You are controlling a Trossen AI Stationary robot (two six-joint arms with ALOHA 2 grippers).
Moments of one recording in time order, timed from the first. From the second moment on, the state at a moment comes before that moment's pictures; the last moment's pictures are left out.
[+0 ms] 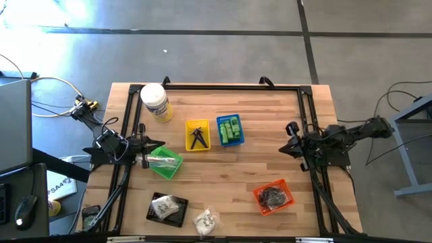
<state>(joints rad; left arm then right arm) -0.70 0.01 0.09 -0.12 -0.90 0.15 0.28 0.20 0.13 0.32 0.04 0.00</state>
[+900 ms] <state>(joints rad) -0.70 0.34 0.31 0.06 -0.81 0.12 0.11 0.21 0.01 0.42 -0.08 0.16</state>
